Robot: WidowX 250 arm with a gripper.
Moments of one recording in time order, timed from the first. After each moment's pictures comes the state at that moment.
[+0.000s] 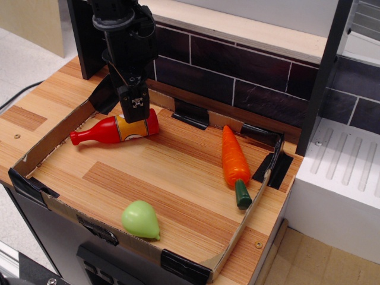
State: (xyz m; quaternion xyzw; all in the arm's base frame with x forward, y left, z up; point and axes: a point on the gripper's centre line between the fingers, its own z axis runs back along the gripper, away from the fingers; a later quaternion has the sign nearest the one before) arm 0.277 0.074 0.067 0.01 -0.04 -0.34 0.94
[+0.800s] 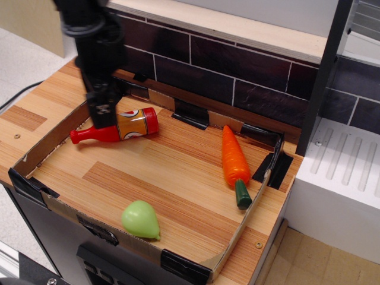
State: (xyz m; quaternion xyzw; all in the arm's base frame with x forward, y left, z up) arm 0.254 0.111 0.063 0.01 -0.02 -0.34 0.94
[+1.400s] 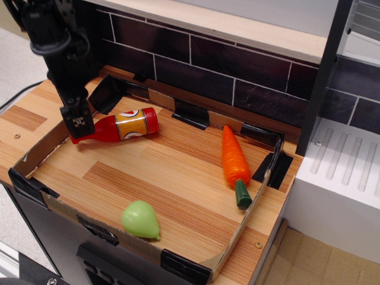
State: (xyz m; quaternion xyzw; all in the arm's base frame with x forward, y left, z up) arm 0.244 0.136 0.041 0.02 -0.05 -0.32 0.95
